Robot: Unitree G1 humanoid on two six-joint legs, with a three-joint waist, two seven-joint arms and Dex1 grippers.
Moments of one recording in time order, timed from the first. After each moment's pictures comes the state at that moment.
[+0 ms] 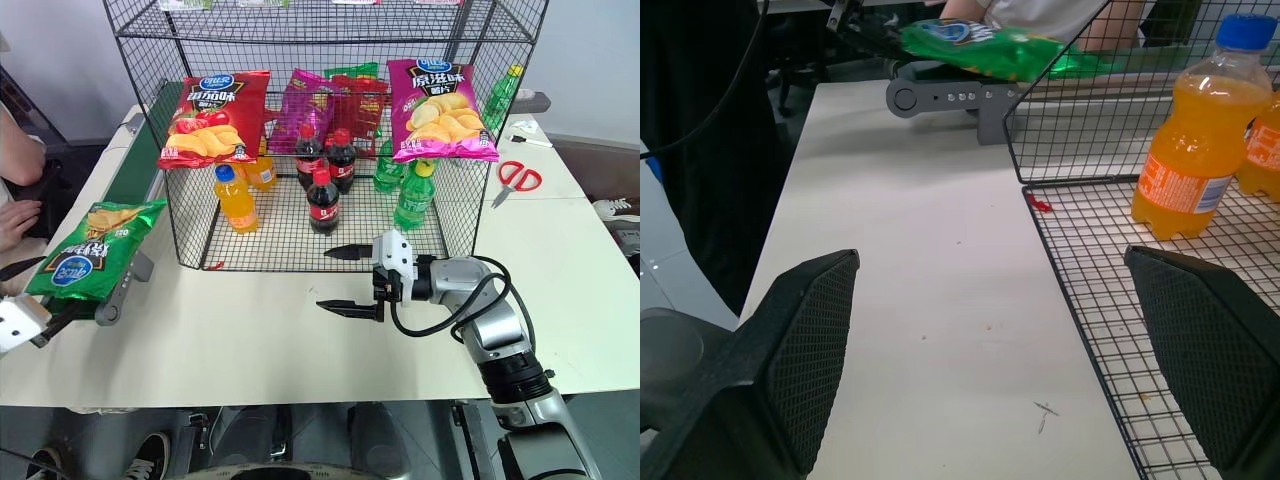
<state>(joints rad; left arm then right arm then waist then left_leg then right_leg) 0.28 0.89 0.53 0.26 0.10 -0.61 -0.59 -0.33 -0.55 0.15 -0.08 0.40 0.16 1.19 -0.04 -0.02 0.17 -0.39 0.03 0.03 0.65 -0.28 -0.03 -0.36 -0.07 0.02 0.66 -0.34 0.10</state>
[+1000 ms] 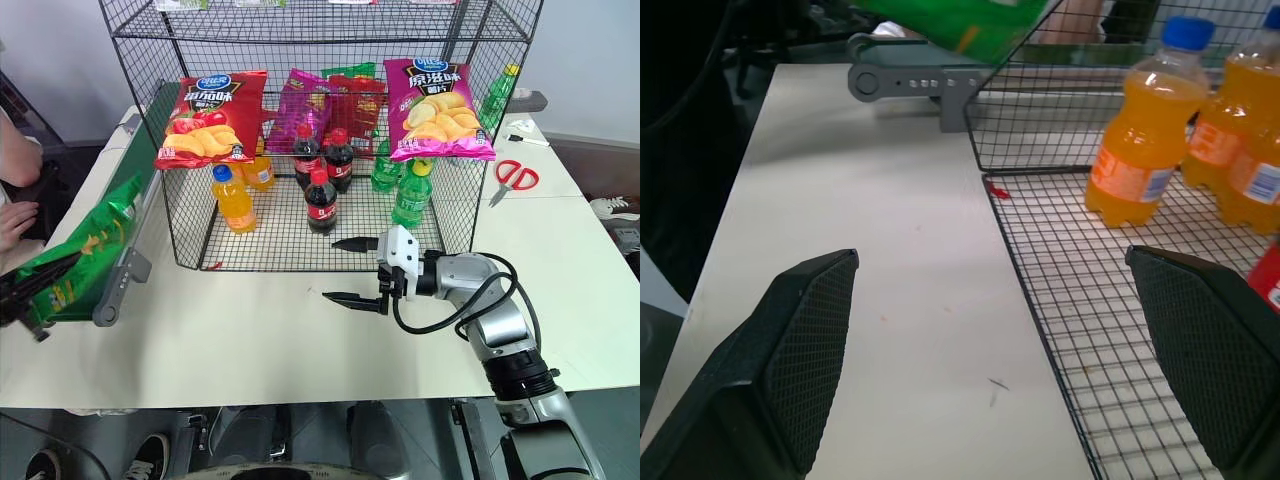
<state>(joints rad) 0.49 0.99 0.76 -0.20 -0.96 0.24 -1.06 -0.36 -0.57 0.12 -0.03 0.38 0.10 1.17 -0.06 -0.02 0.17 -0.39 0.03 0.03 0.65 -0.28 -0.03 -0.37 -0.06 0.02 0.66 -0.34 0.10</state>
